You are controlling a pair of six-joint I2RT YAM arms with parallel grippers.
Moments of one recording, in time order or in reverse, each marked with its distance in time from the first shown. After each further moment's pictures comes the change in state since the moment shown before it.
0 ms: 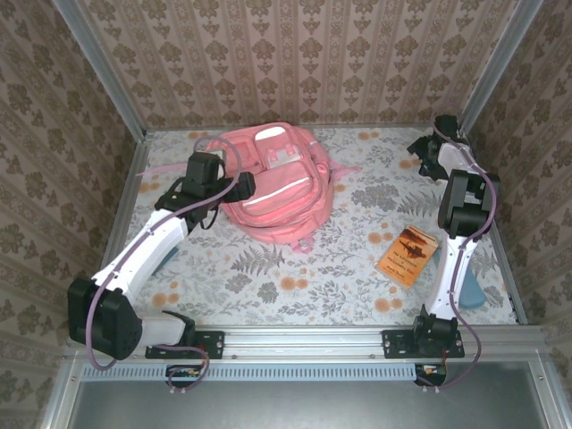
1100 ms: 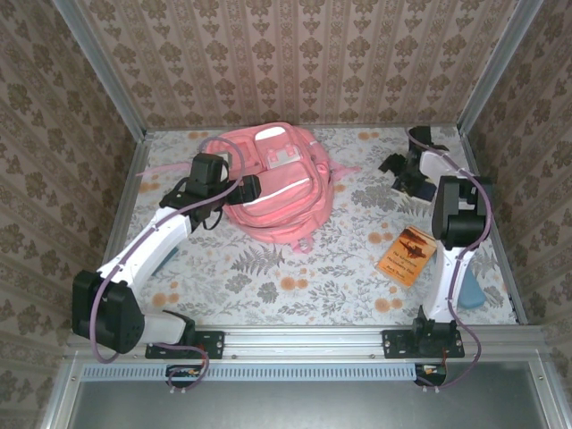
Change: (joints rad) left arm 0.000 0.032 -0.012 0.017 0.085 -0.027; right arm 0.170 -0.216 -0.316 -0.071 -0.129 -0.037
